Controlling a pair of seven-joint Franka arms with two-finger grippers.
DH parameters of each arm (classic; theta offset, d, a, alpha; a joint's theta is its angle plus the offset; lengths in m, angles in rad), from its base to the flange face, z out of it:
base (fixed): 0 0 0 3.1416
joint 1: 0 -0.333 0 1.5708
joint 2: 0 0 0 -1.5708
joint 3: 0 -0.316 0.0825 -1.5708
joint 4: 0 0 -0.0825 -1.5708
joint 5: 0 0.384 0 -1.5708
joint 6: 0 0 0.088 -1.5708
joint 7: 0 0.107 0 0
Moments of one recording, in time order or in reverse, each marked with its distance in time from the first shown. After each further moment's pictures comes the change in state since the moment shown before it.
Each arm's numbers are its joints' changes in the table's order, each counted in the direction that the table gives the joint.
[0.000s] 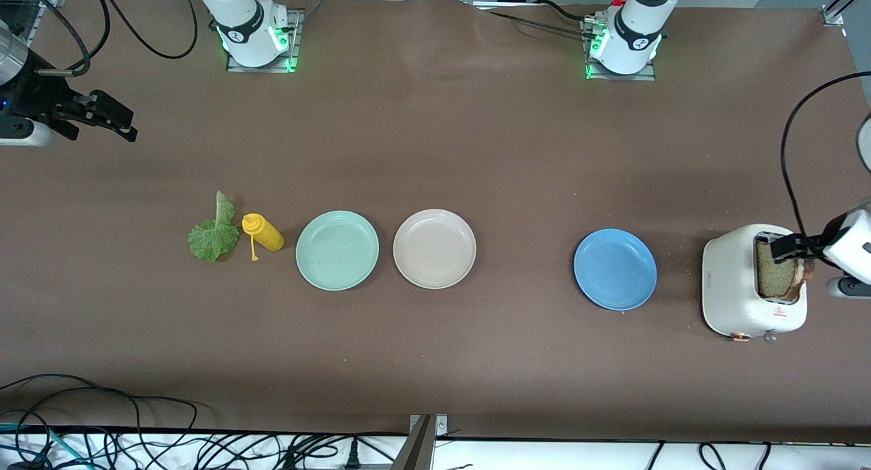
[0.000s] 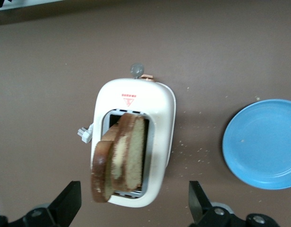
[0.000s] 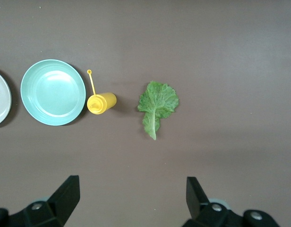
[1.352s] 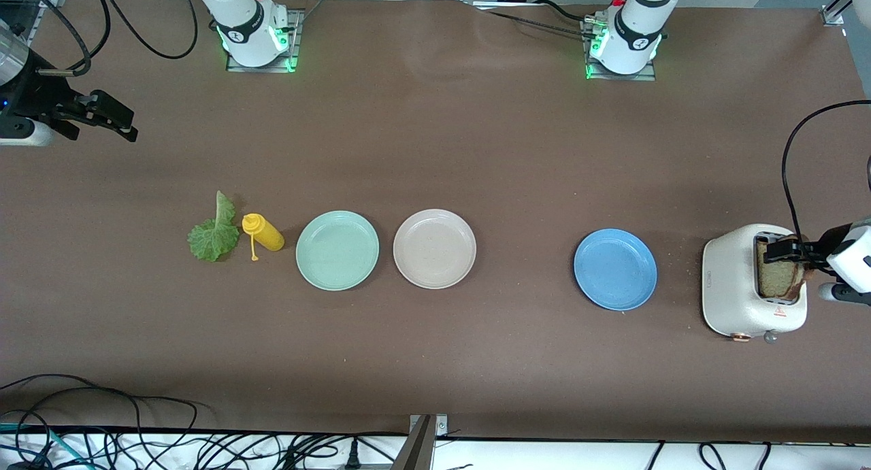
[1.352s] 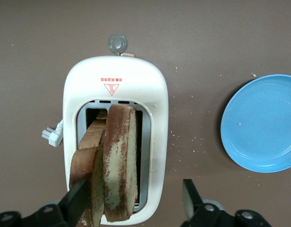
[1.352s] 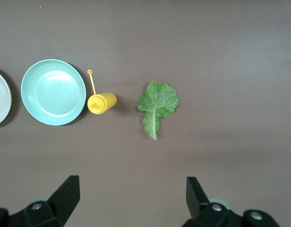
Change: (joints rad) left arm -0.071 0.093 0.014 0.000 -0.097 -0.008 0.130; right arm 0.000 0.000 -0.001 0.000 0.000 0.000 0.000
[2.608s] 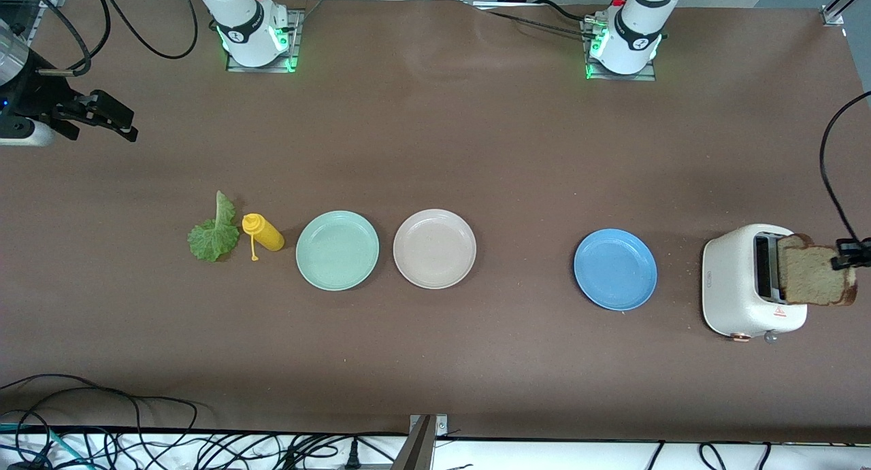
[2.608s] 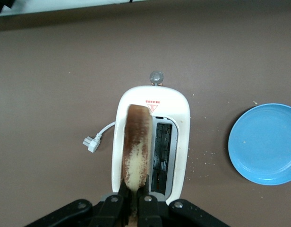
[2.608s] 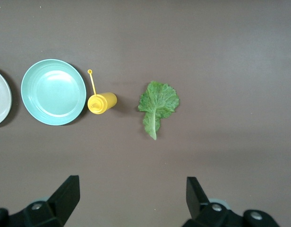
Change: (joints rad) left arm -0.033 -0.065 0.002 0.118 0.000 0.043 0.003; right arm 0.000 0.000 -0.001 0.000 0.000 0.000 0.000
